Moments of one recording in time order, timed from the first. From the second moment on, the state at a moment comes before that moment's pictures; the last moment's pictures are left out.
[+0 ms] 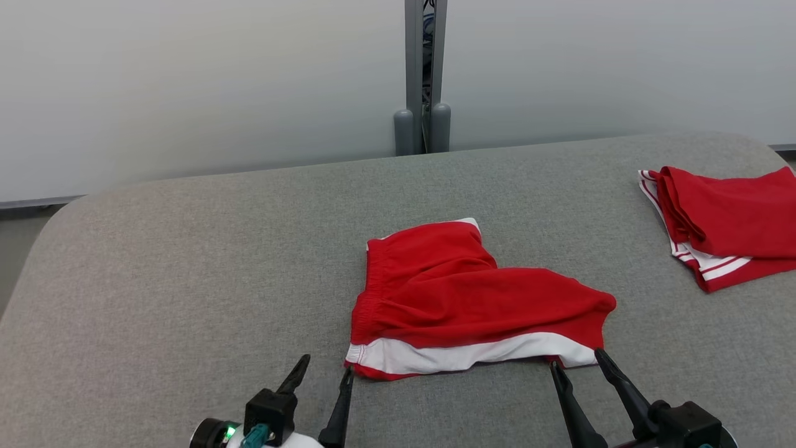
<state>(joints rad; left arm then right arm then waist) -0.05 0.05 -0.36 0.44 -0.22 0.01 -0.26 0.09 -0.07 0.23 0.17 0.22 0.13 -0.26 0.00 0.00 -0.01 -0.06</state>
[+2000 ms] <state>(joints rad) -0.20 0.15 -0.48 0.47 -0.33 -0.04 -0.02 -0.10 -0.06 0.14 0.56 0.34 0.13 -0.26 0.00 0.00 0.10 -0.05</state>
